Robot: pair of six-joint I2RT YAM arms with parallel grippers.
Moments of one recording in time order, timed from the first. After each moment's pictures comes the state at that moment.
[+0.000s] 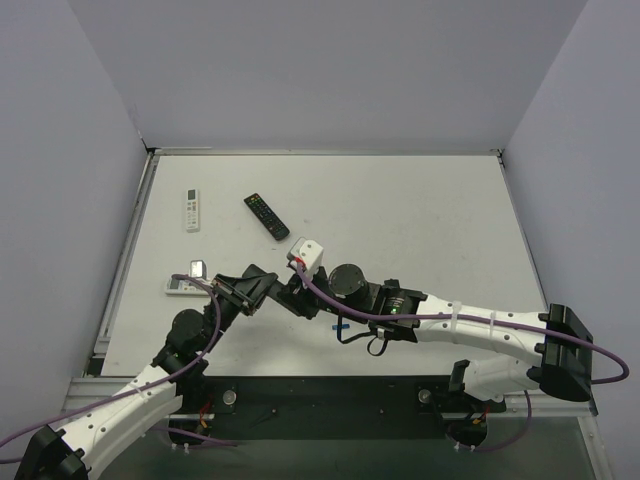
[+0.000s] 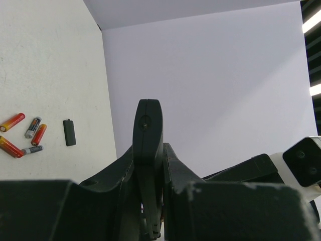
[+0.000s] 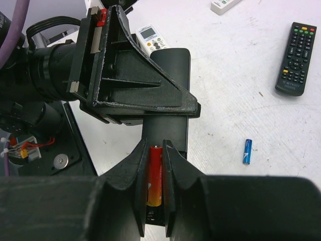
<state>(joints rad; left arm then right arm) -0.66 0.48 0.03 0.58 -0.07 -1.49 1.20 1.28 0.88 0.13 0.11 0.14</state>
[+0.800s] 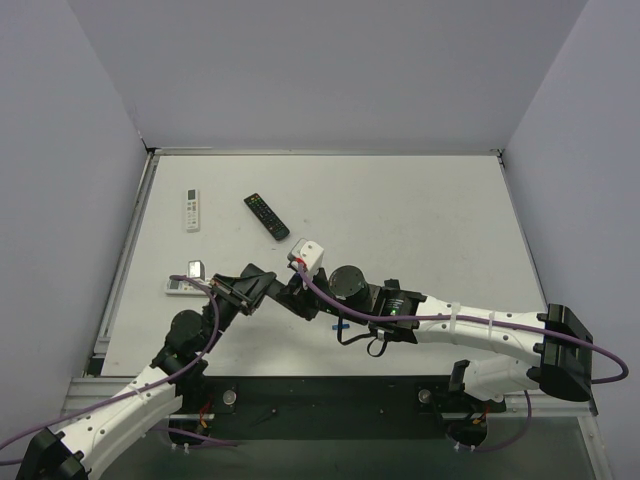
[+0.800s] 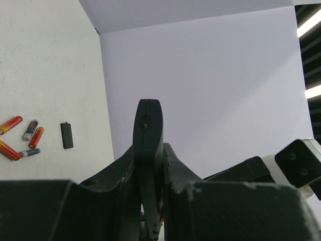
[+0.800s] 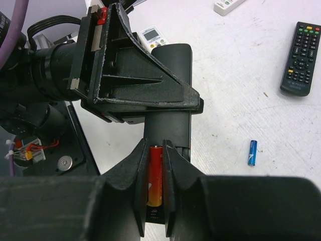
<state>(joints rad) -0.66 0.46 0.03 0.58 -0.08 -1.50 1.20 1.28 0.86 0.15 0.10 0.16</state>
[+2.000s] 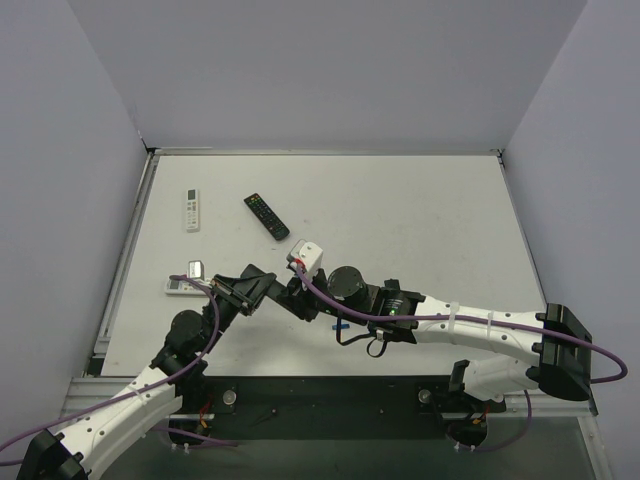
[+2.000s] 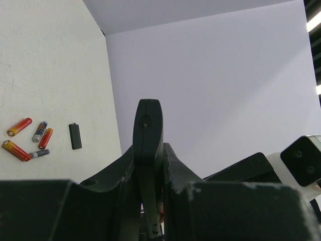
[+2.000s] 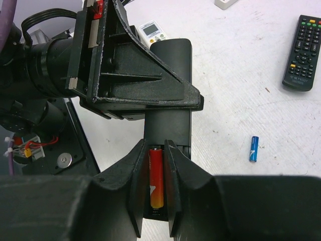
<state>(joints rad) -0.66 0.45 0.03 0.55 -0.09 -1.45 1.20 1.29 0.86 0.14 0.10 0.16</state>
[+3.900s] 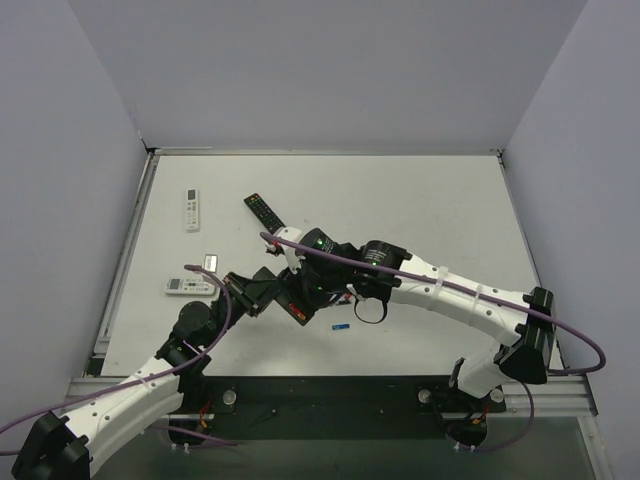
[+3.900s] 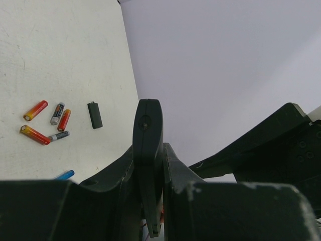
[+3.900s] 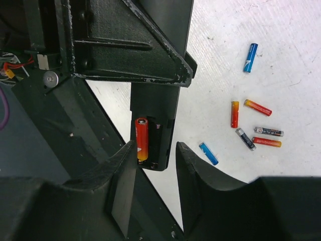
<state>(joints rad) -0.66 0.59 0.07 0.58 0.04 -1.34 1.13 1.51 1.41 -0.75 -0.01 0.17</state>
